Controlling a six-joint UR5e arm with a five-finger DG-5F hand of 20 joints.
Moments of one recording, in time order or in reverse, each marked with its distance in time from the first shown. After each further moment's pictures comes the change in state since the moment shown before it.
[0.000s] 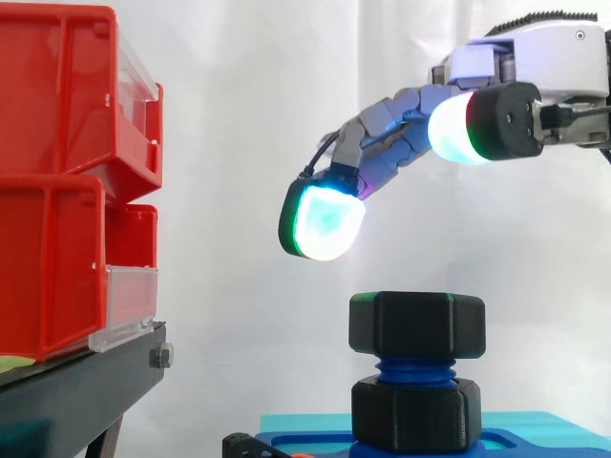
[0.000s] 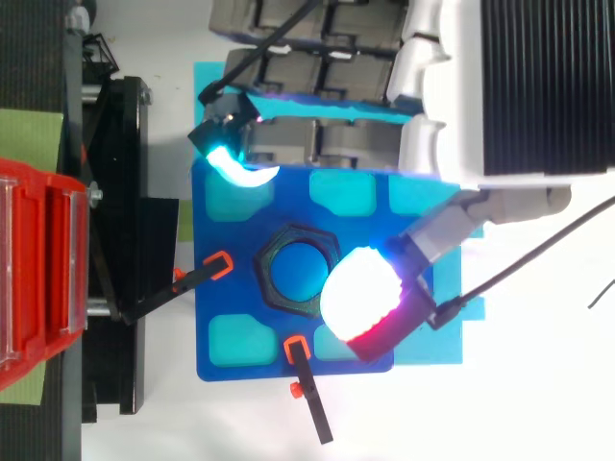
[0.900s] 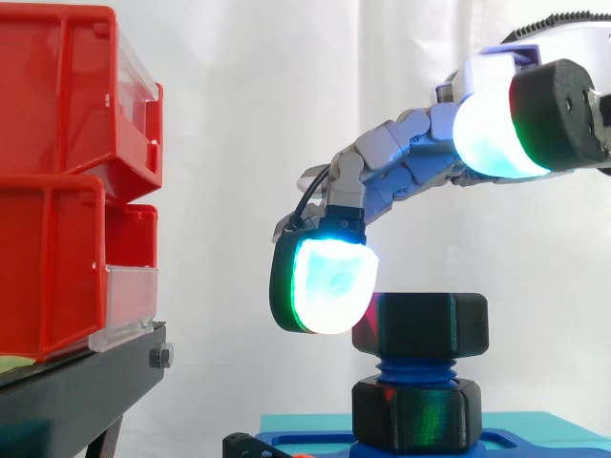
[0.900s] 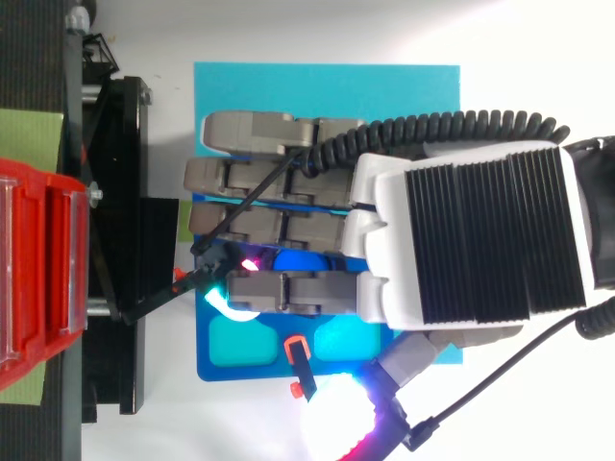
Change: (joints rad) arm 0.072 -0.037 0.000 -0.017 0.010 0.102
